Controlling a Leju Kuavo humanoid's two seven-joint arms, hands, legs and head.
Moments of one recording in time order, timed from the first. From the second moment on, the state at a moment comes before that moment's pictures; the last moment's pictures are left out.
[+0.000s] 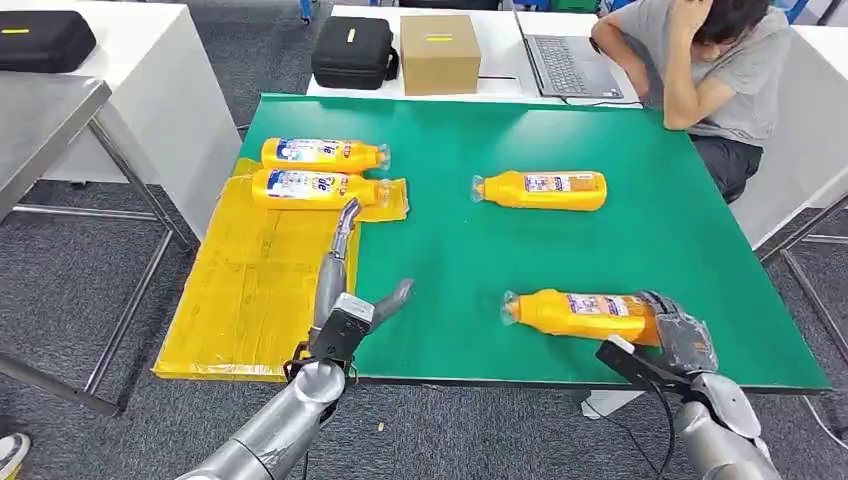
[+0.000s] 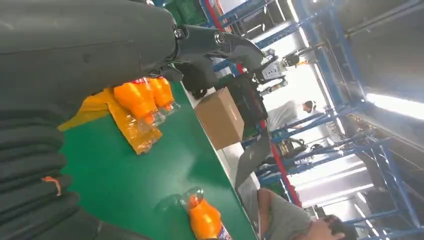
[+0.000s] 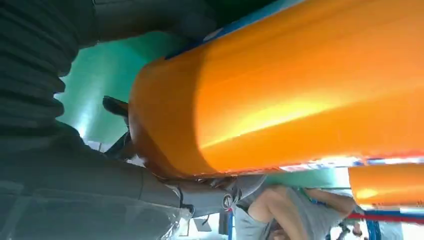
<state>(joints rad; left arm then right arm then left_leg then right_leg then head) -0.44 -0.23 -0.64 -0.84 -0.07 0.58 -0.70 -0.34 -0.30 -0.11 -0.48 1.04 -0.47 -0.61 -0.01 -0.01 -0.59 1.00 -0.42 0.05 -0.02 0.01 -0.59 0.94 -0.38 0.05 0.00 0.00</state>
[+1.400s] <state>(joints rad) -0.40 -0.23 -0.66 -0.84 0.00 0.52 -0.70 -0.16 -0.18 0.05 -0.91 0.41 -0.69 -0.70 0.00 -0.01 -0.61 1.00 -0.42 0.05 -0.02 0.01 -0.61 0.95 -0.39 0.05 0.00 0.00</state>
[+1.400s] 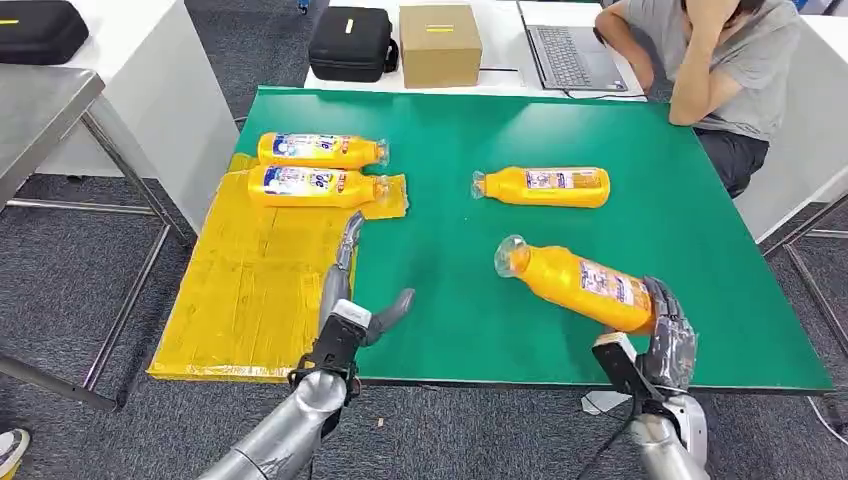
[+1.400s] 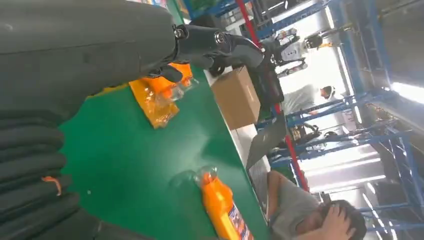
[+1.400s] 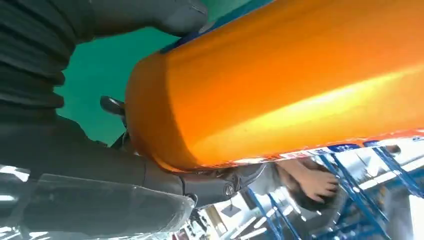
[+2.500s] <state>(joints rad) -0.40 -0.30 -0.75 -0.76 0.07 0.26 -0.70 -0.15 -0.01 0.04 -1.18 0.44 -0.69 -0.70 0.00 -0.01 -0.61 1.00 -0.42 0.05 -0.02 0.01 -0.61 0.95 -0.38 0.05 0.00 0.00</state>
